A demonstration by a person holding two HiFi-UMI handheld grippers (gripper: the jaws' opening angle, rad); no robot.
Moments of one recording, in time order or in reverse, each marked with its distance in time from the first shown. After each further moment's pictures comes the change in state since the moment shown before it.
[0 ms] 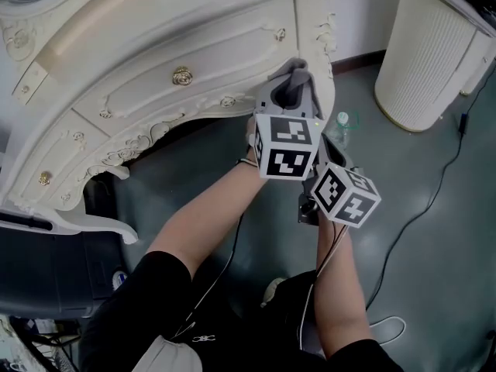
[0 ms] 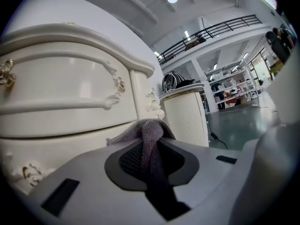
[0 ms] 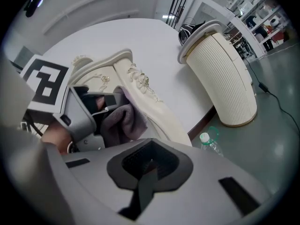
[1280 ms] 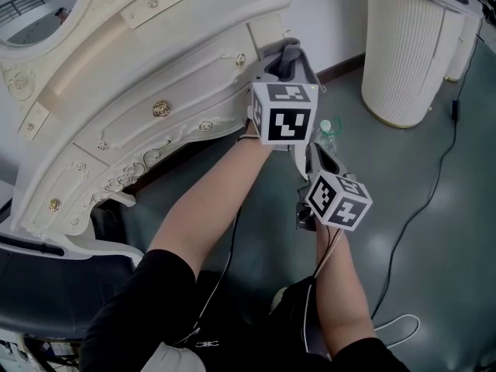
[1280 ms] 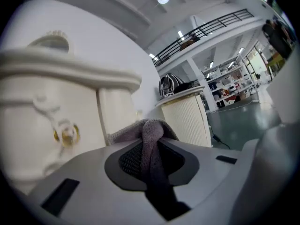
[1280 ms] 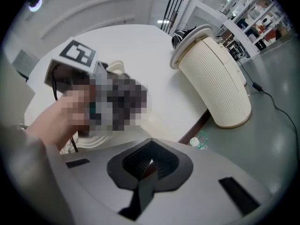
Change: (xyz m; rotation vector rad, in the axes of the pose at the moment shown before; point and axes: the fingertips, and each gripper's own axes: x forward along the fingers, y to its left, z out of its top) left arm 0.050 -0.025 0.077 0.088 -0.050 0.014; right arm -0.017 -0.030 0.015 0.039 -0.054 -0.024
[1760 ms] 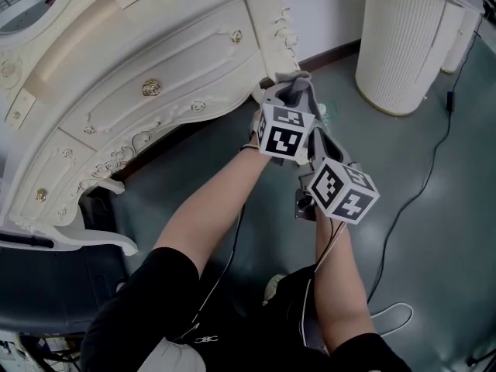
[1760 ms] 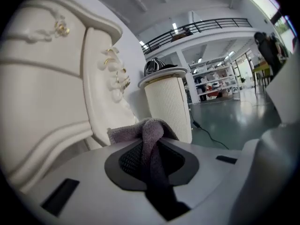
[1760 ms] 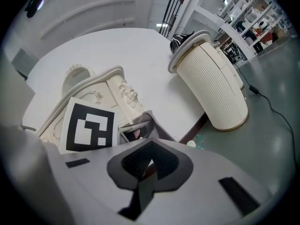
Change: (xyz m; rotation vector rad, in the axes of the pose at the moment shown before) left arm 0.003 -0.059 -0.128 -0.015 0.149 -0.232; right arm -0.016 -0.003 0.011 0.003 -0.036 -0.025
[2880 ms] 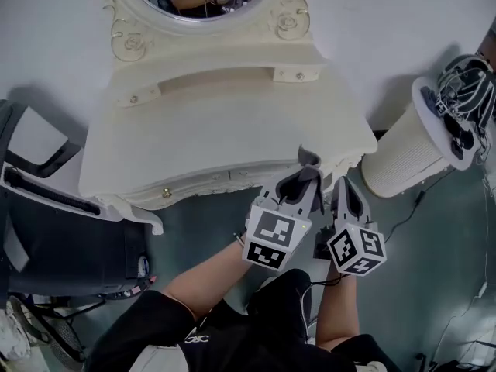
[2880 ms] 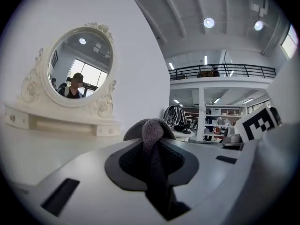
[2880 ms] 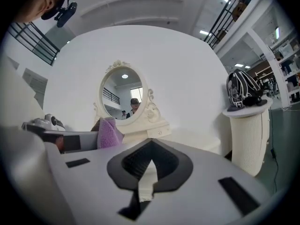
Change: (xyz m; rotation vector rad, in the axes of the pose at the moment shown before) left arm -0.384 0.185 0.264 -0.411 -0.152 0.040; right arm -0.071 0.382 0.204 -0.377 0.022 0.146
